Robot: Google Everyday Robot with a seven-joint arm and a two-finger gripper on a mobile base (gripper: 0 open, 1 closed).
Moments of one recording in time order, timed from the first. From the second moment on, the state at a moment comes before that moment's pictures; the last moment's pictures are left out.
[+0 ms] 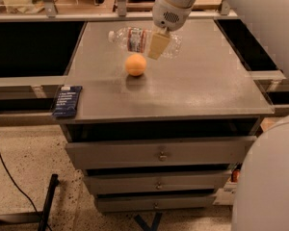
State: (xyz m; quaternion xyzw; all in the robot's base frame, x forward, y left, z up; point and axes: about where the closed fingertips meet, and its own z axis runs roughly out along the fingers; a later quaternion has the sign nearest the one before) arm 0.656 -0.044 0.928 -0.65 0.74 0.02 0.19
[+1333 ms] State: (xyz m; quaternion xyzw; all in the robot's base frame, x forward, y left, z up) arm 0.664 0.046 0.925 -0.69 0.69 0.04 0.20
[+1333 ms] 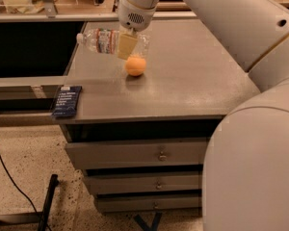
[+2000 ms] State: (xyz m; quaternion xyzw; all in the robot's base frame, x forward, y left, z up) arm 0.663 0.055 0.921 -0.73 0.65 0.04 0.22
